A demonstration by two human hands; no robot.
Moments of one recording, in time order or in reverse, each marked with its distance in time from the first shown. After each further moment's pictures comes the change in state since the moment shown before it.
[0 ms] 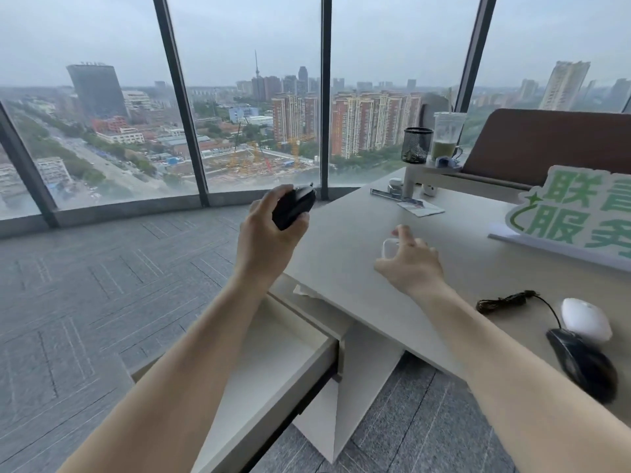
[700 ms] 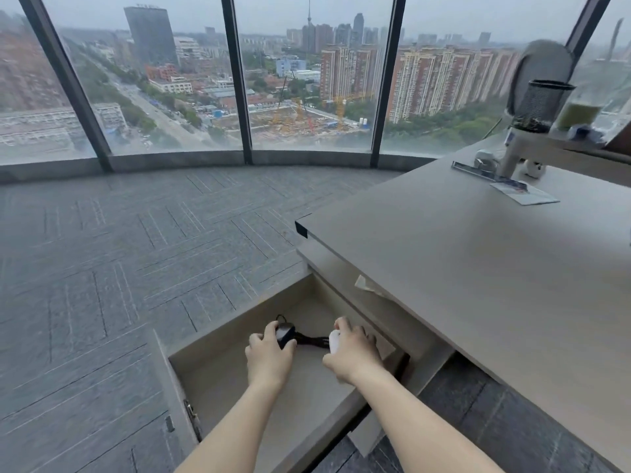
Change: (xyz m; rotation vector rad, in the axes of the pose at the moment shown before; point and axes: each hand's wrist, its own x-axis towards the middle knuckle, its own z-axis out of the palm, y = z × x) left_hand -0.110 -0.283 0.011 0.397 -0.202 -0.867; right_hand -0.045 -0.056 0.262 -0.147 -0.655 -0.047
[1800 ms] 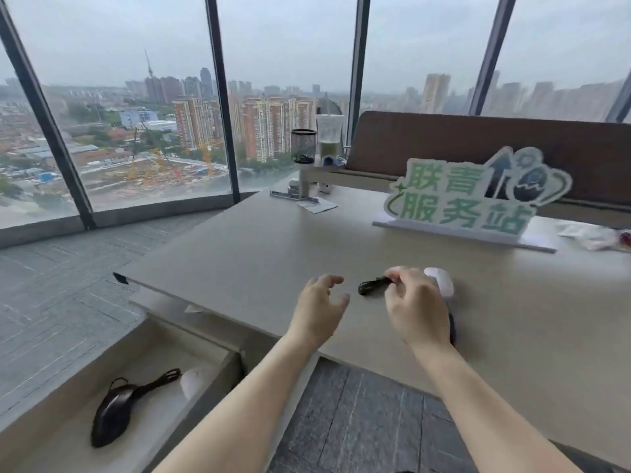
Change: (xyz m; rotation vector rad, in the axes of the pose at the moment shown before) left_hand -0.252 0.270 0.099 -0.153 -0.420 0.881; right_hand -0.232 0.248 -0.201 0.198 1.147 0.065
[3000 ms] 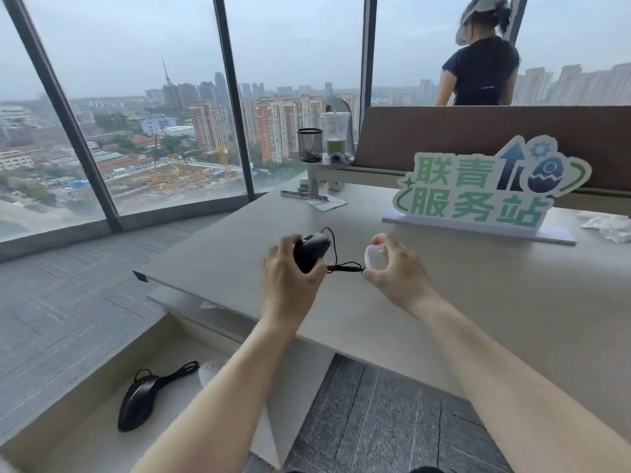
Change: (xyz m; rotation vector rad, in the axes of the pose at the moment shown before) left_hand -0.007 0.031 -0.046 0.068 0.417 0.034; right_hand 0.043 -0.014 0.000 0.140 -0.323 -0.001
